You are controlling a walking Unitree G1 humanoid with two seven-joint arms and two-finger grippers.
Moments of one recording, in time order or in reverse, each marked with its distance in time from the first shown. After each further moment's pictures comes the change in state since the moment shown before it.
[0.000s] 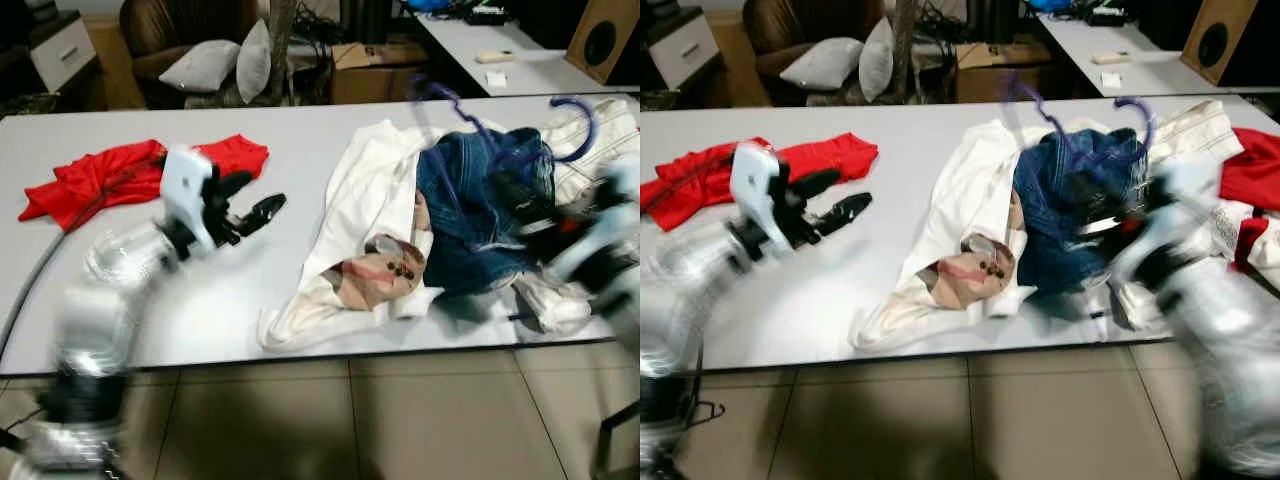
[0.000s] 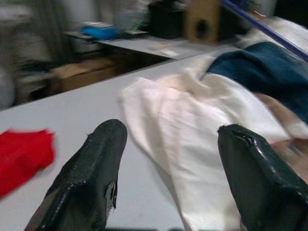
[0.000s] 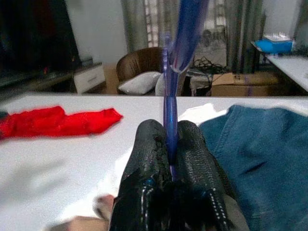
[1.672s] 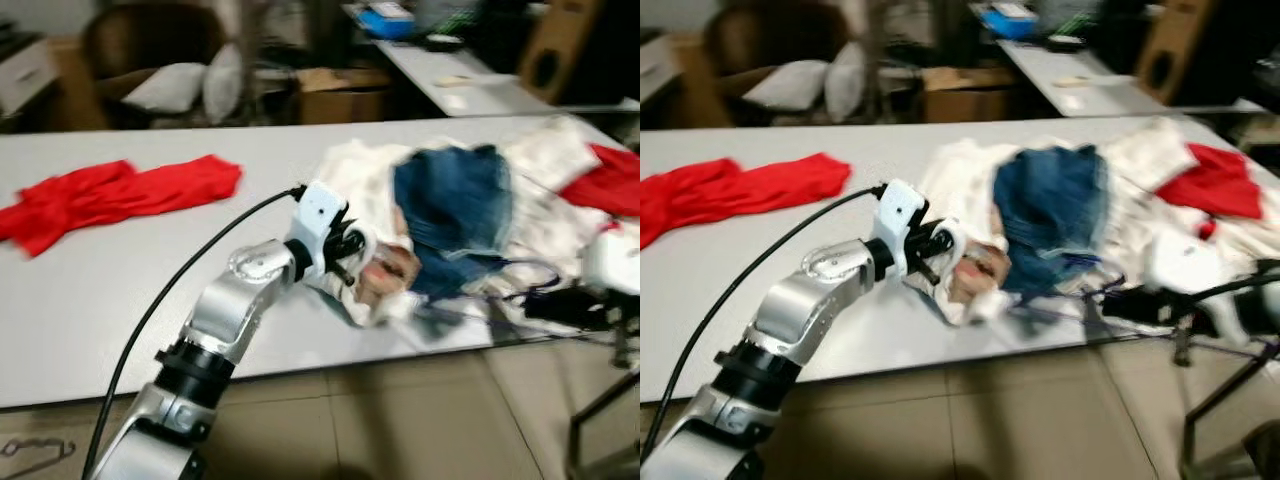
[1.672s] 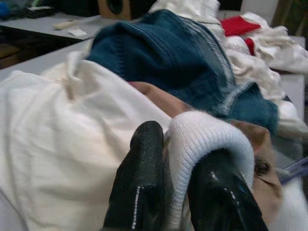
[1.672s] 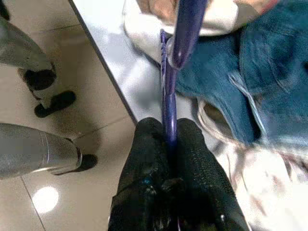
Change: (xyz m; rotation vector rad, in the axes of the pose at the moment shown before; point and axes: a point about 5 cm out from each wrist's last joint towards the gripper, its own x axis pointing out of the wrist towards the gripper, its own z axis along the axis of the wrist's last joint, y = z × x) left arm 0.072 -0.082 -0.021 0.025 0.166 -0.308; right arm -0.061 -0.072 0.022 -0.688 0.729 0.647
